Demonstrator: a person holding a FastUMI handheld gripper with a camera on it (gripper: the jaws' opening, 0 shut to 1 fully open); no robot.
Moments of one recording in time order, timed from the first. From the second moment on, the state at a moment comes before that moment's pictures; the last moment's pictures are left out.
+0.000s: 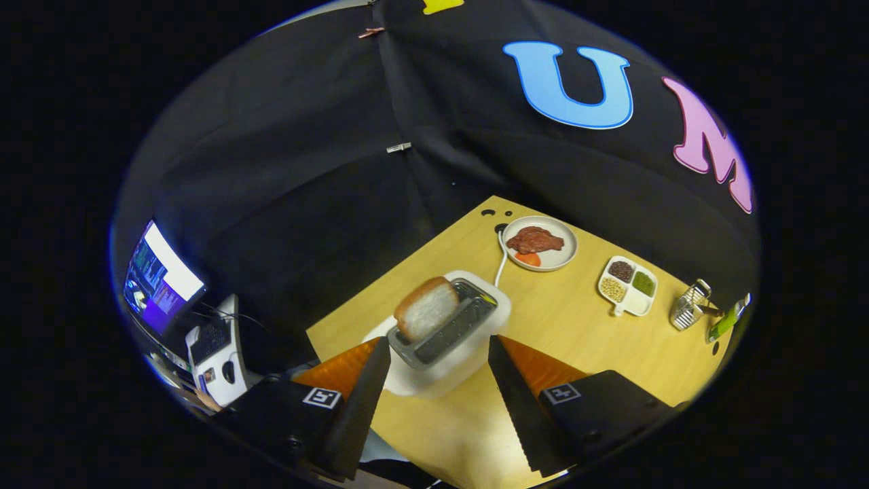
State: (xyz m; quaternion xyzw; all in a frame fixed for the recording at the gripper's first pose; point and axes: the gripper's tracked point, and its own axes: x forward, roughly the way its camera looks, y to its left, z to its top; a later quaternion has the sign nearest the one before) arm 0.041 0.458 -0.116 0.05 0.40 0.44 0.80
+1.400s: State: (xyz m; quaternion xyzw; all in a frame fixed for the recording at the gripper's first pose) arm 0.069 0.544 -0.216 0.12 0.57 0.23 0.78
